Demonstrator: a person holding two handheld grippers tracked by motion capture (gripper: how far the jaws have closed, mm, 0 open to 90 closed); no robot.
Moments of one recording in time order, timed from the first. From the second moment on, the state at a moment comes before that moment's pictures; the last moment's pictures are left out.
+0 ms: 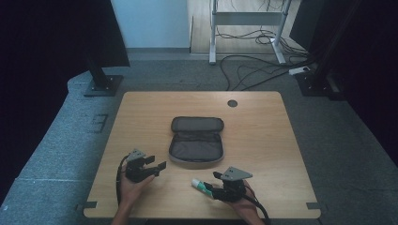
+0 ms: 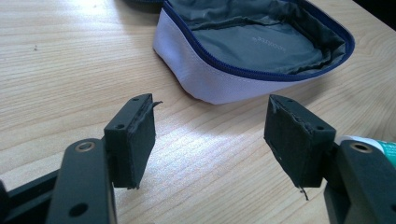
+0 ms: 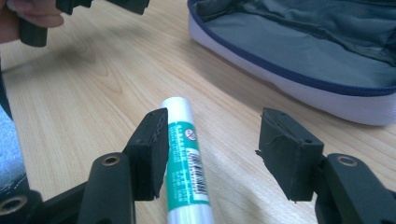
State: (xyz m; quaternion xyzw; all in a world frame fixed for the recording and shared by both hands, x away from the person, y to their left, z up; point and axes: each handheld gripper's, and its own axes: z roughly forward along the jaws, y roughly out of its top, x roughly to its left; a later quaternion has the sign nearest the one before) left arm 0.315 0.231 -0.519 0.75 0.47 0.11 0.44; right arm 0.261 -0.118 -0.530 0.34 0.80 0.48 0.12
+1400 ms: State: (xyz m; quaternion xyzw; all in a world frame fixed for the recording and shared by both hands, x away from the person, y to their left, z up) left arm 0.311 0.236 -0.519 0.75 0.47 0.10 0.46; right arm 0.258 -0.096 -0.549 0.28 0.86 0.42 0.10
